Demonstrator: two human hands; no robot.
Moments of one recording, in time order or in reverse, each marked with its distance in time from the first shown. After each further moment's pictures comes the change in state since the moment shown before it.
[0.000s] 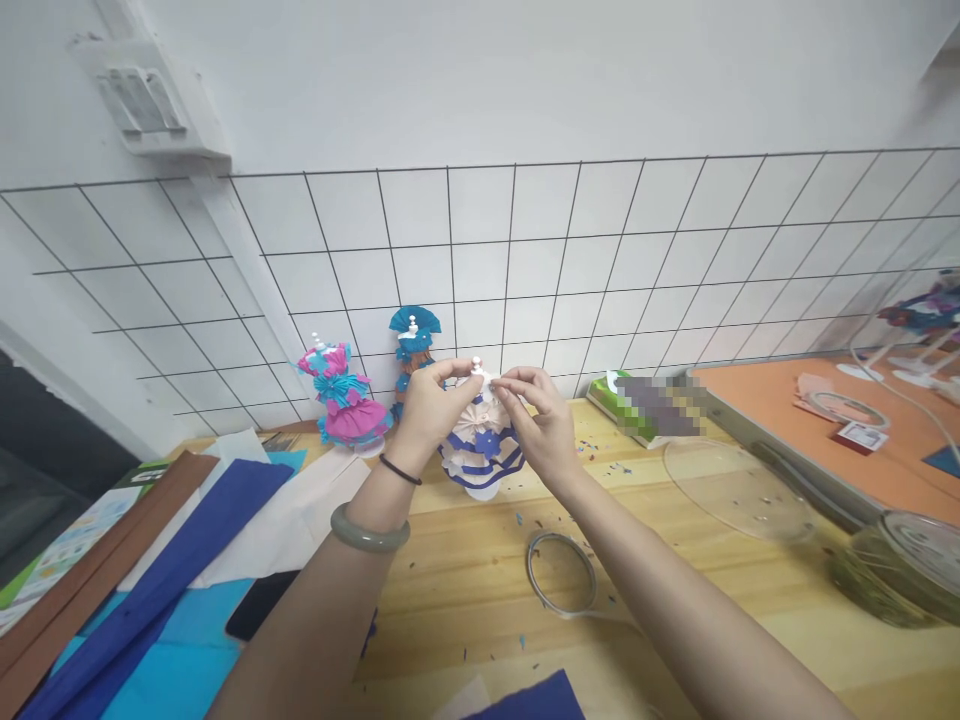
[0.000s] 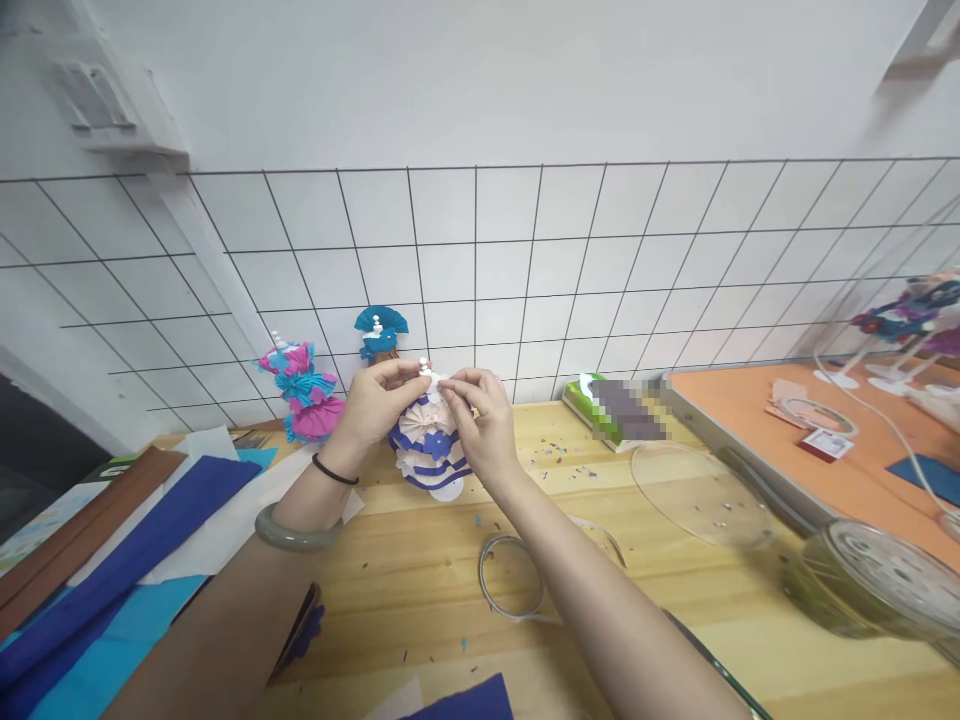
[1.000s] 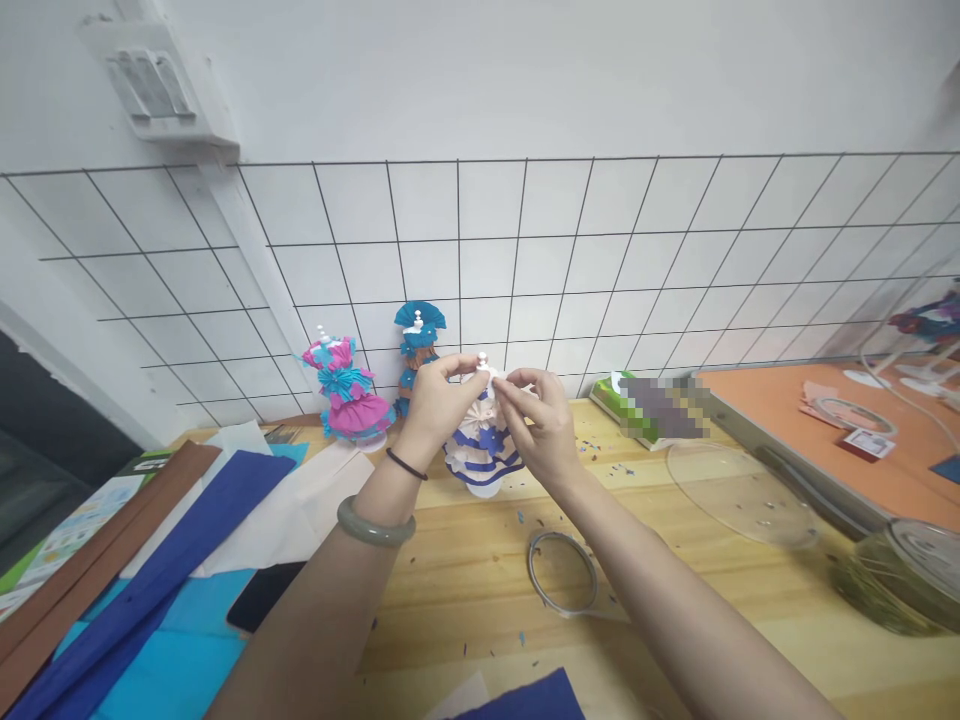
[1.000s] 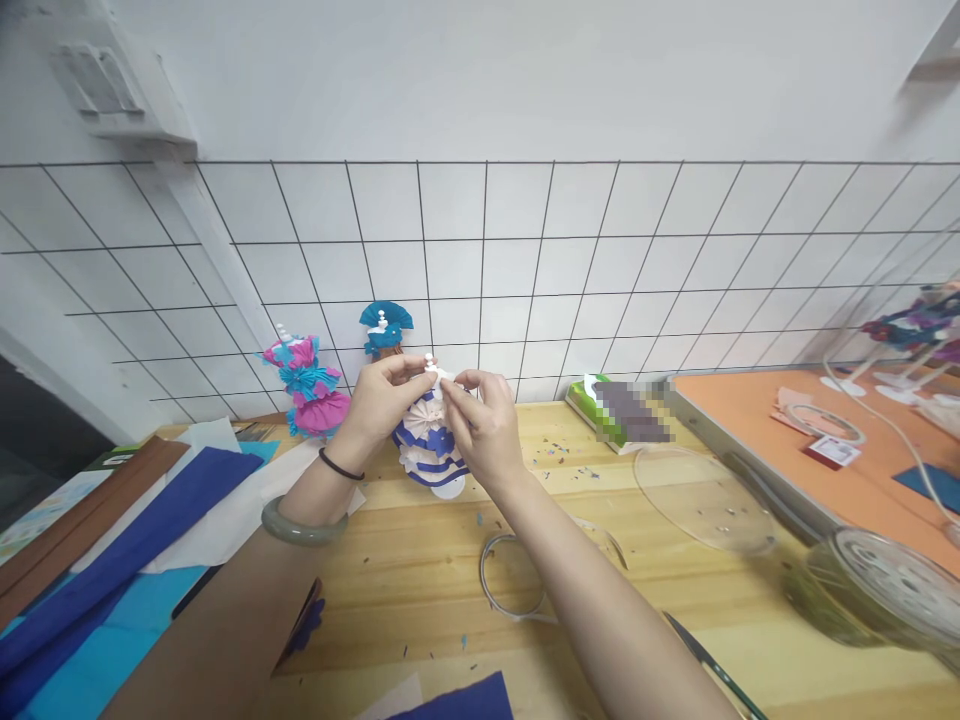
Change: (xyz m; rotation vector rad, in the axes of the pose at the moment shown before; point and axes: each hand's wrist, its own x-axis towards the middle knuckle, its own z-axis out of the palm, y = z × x) left_hand 0.001 0.001 0.001 -0.051 0.009 -0.017; right_hand -0.007 0.008 0.001 -0.242 -0.033 -0.207
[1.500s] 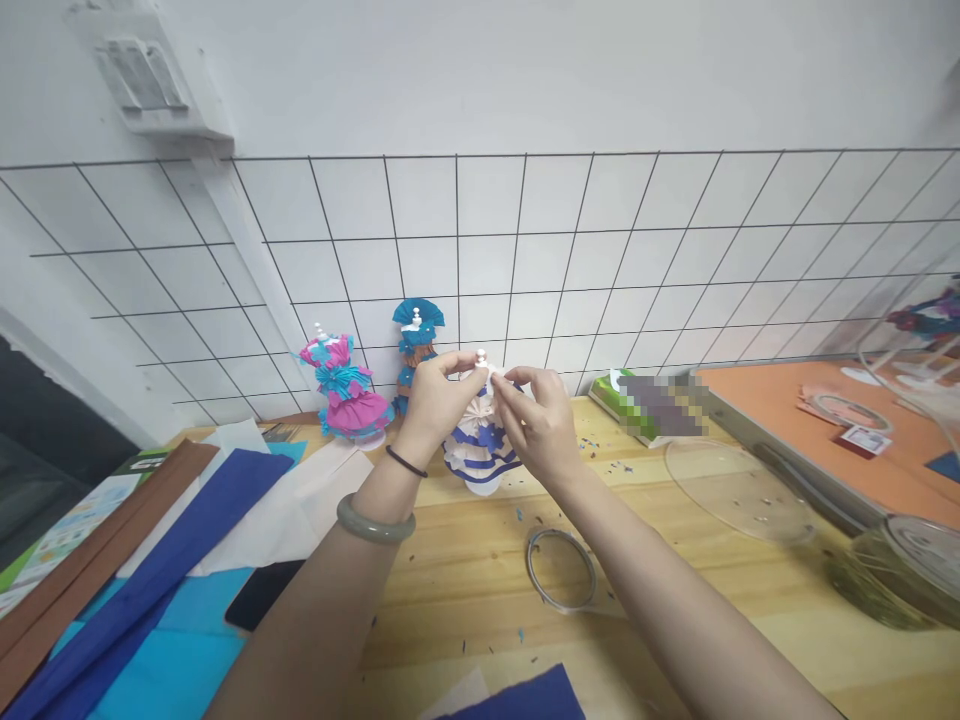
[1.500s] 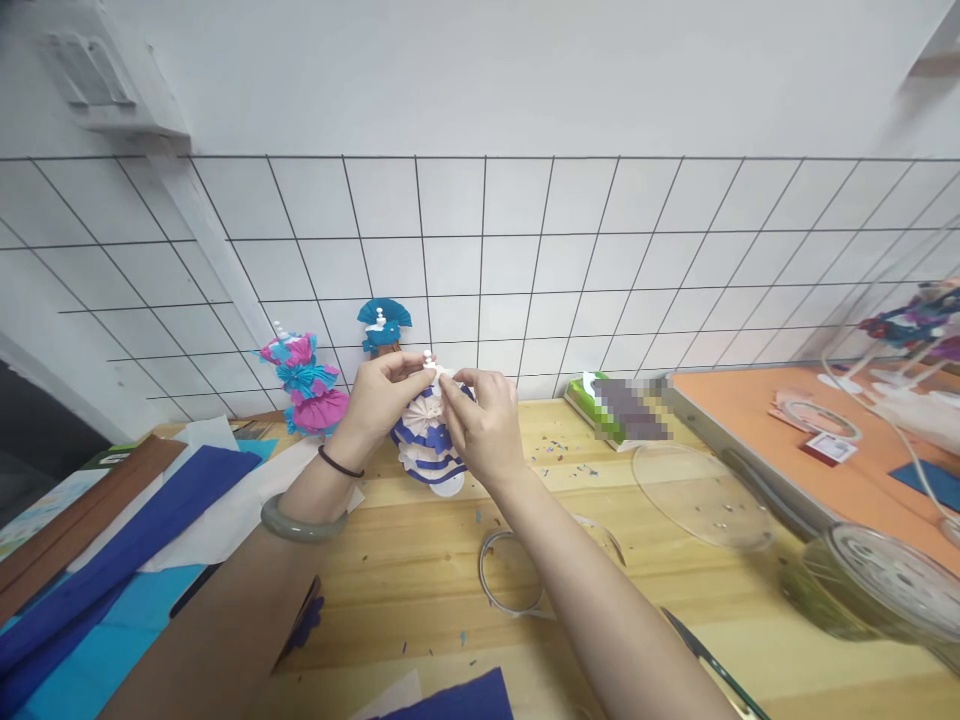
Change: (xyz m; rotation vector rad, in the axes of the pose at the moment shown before) left_hand 0.000 -0.002 0.001 0.016 0.000 0.029; right_hand 0.000 0.002 -0.003 -0.209 -0.072 -0.093
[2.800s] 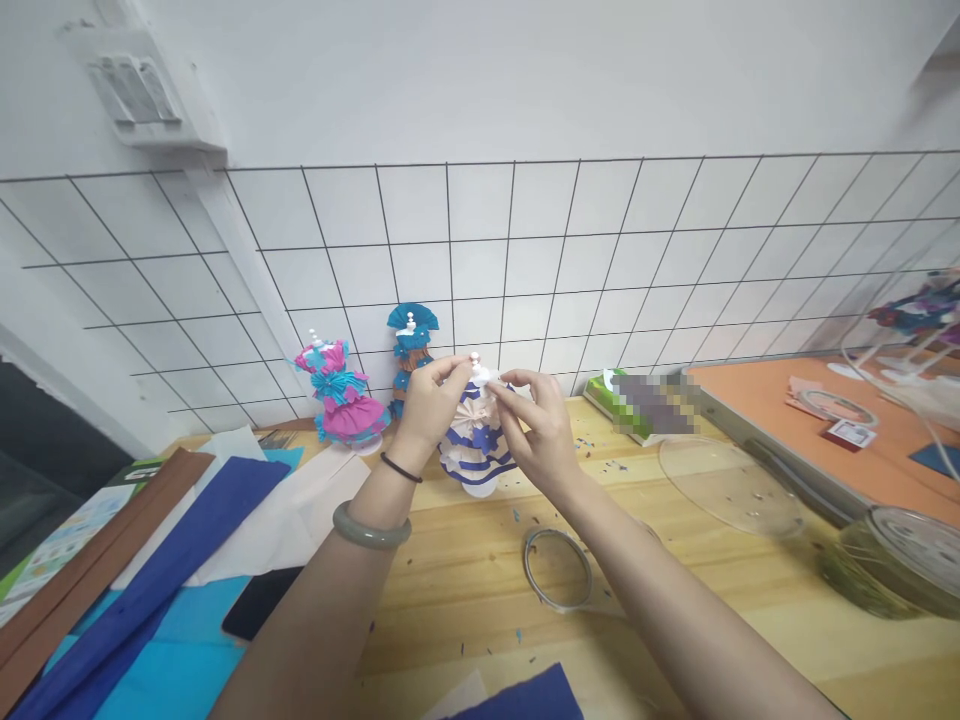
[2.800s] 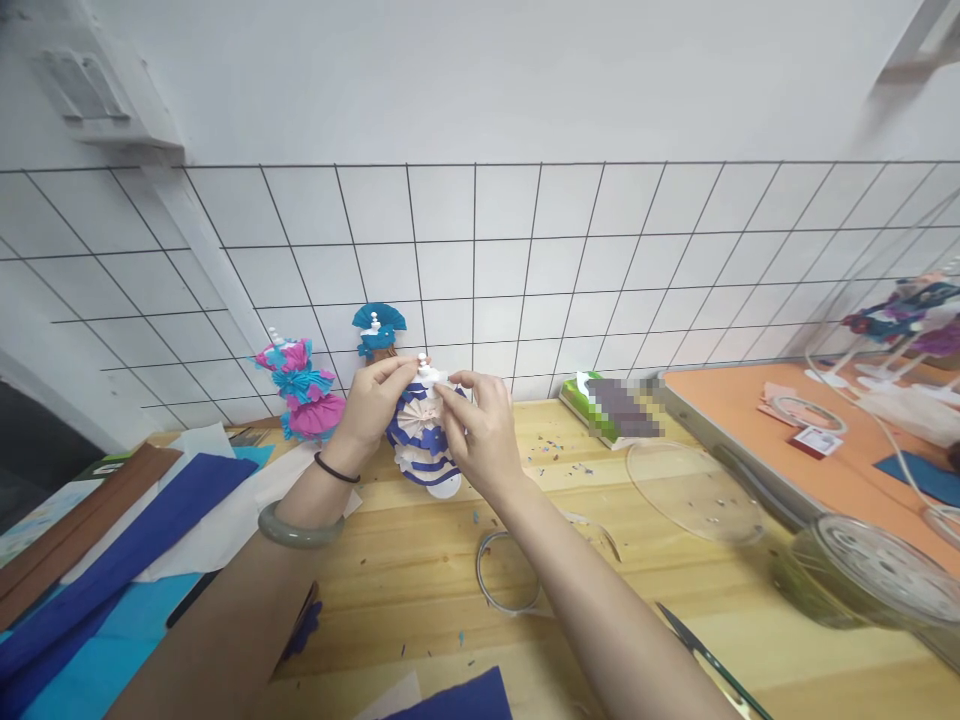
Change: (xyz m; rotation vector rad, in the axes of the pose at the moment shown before) left_hand -0.005 0.010 0.000 -0.010 -0.001 0.002; right_hand -0.004 -0.005 -0.006 0.166 0.035 0.088
